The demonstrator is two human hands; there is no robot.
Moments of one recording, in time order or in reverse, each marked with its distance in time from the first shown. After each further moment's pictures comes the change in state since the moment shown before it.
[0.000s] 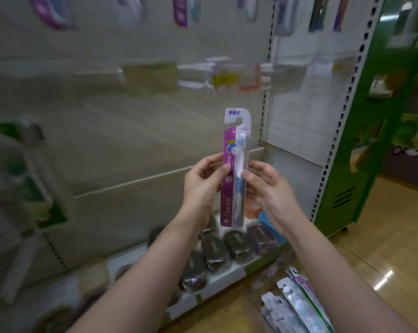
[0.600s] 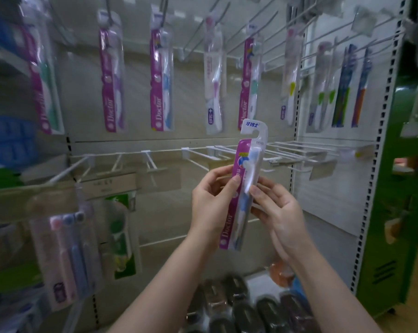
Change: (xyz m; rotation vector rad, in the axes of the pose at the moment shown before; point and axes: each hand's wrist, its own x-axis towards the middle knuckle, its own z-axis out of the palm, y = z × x) left_hand -0.019 0.157 -0.040 0.054 0.028 0.324; right_hand -0.014 -0.089 0.135 0.086 -0.122 -0.245
